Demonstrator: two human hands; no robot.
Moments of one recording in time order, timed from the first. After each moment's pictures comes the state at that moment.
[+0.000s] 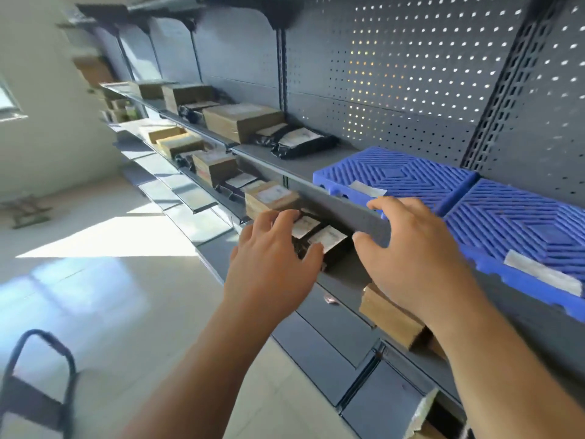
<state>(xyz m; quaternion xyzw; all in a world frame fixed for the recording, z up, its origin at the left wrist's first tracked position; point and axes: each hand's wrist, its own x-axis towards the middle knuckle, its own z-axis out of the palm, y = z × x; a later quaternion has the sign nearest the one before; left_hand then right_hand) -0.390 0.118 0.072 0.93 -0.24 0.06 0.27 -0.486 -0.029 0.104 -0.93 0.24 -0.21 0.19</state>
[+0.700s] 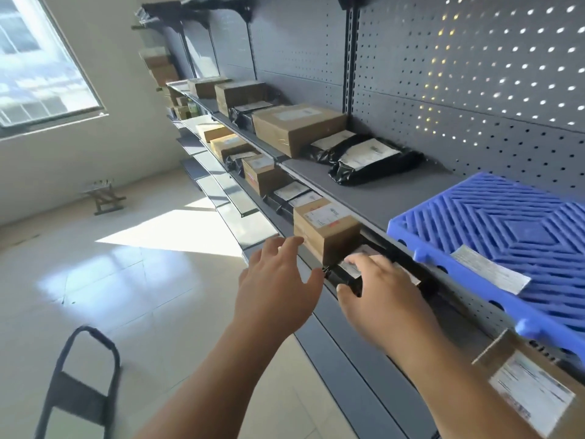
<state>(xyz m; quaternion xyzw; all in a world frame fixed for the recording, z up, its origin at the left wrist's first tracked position) -0.187 0.090 0.042 0.97 -0.14 0.00 0.22 -0.245 -0.059 0.026 -0.96 0.13 -0.05 0.25</state>
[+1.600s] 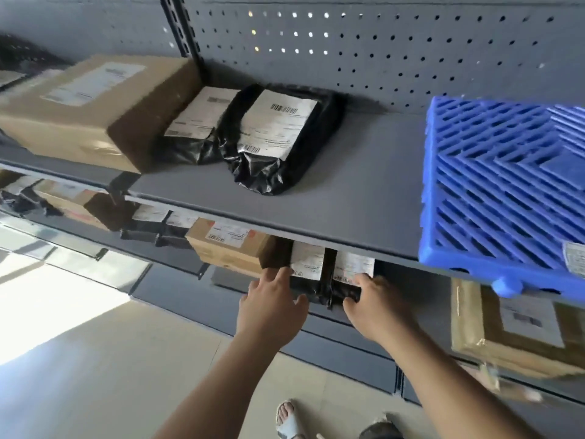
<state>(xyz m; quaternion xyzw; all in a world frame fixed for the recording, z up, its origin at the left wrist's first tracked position) 0.083 -0.001 -0.130 0.88 -0.40 -0.24 0.08 -0.065 -0.113 -0.159 -0.81 0.51 0.09 0.26</state>
